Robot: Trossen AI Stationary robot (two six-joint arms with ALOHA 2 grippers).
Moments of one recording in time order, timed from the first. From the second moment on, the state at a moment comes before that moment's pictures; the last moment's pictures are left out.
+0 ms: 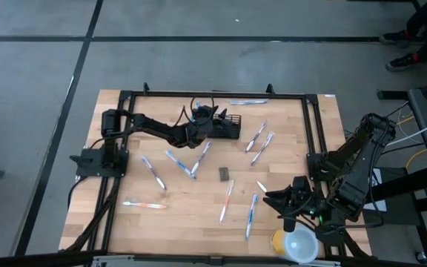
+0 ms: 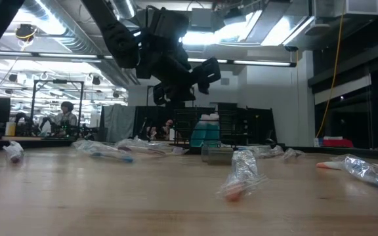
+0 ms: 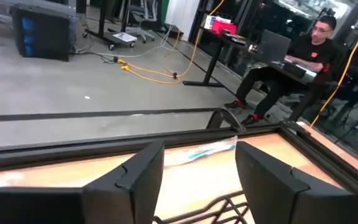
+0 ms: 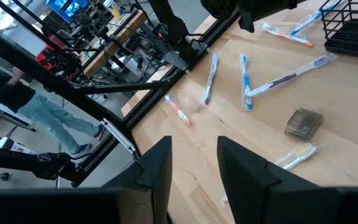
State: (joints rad) left arm 0.17 1.93 1.03 0.69 -0.84 -0.52; right arm 1.00 1.38 1.24 -0.69 1.07 1.48
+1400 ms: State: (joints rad) left arm -0.31 1.81 1.03 0.11 -0.39 -1.46; right arm 0.94 1.38 1.24 -0.59 1.05 1.32
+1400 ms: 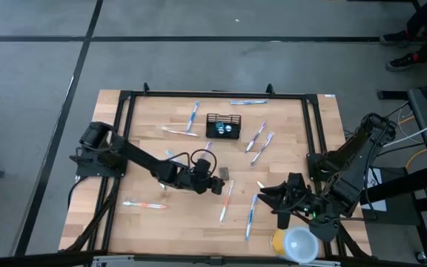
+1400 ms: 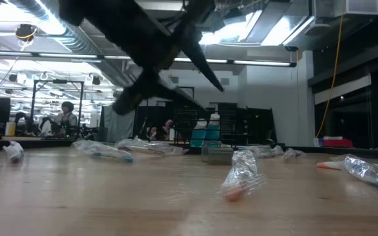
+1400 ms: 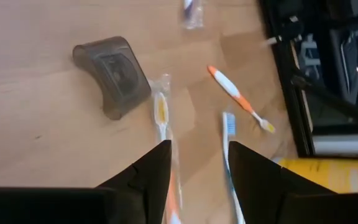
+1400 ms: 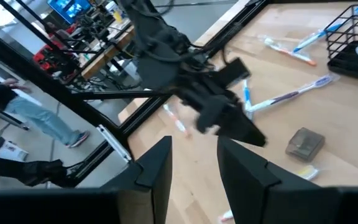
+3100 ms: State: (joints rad) left arm -0.18 2.01 1.02 0.33 -0.35 -1.45; right arm 0.96 1.38 1.24 -0.34 1.08 1.11
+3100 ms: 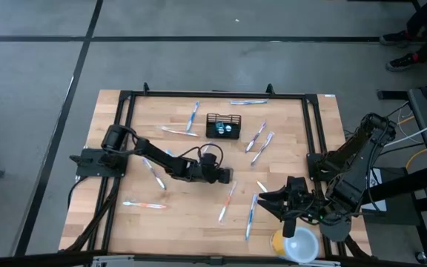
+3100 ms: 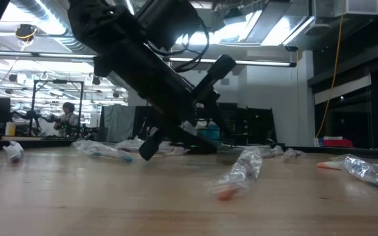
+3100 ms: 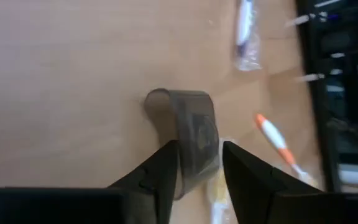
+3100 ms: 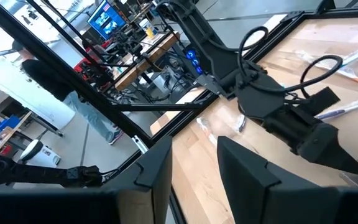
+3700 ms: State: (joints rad) left arm -0.17 1.89 1.02 0.56 -0.48 -1.22; right arm 0.96 1.38 1.24 -0.34 1.08 1.09
